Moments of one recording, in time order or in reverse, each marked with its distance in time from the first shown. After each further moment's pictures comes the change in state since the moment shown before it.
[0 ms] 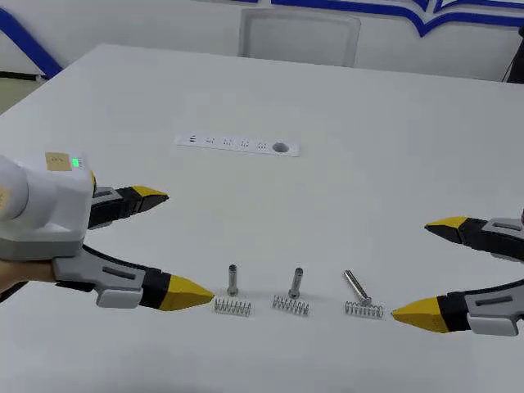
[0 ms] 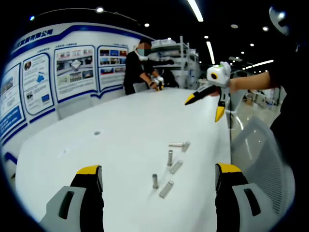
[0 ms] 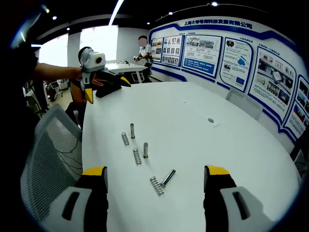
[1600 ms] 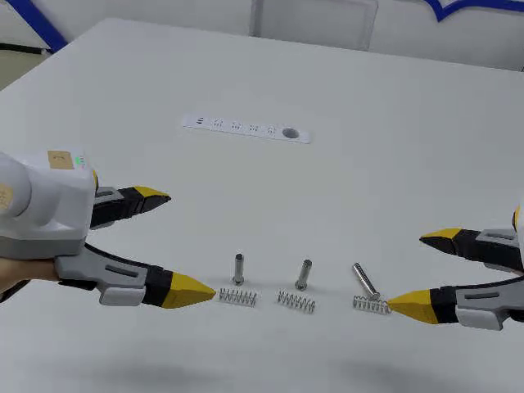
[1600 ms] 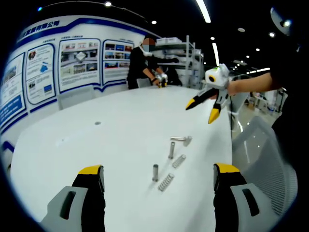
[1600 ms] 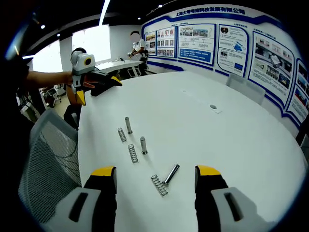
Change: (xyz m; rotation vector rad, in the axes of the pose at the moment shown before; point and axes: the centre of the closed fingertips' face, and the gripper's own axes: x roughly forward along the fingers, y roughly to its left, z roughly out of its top) left arm 0.005 0.007 -0.026 -0.065 0.024 0.008; right arm 0.036 -0.006 -0.020 0.106 0.057 0.024
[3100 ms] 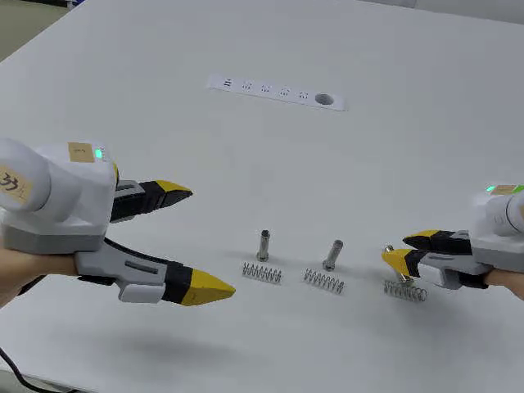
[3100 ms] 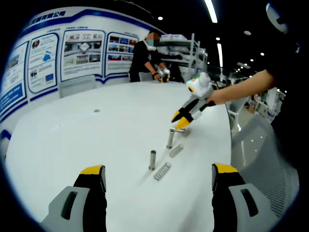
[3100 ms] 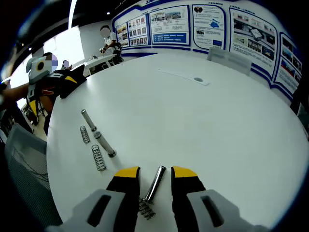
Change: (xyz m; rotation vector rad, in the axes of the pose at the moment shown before) left arm 0.003 -0.001 -0.029 -0.068 0.038 -0.003; right arm 0.084 -0.046 -0.038 0.193 0.105 -0.140
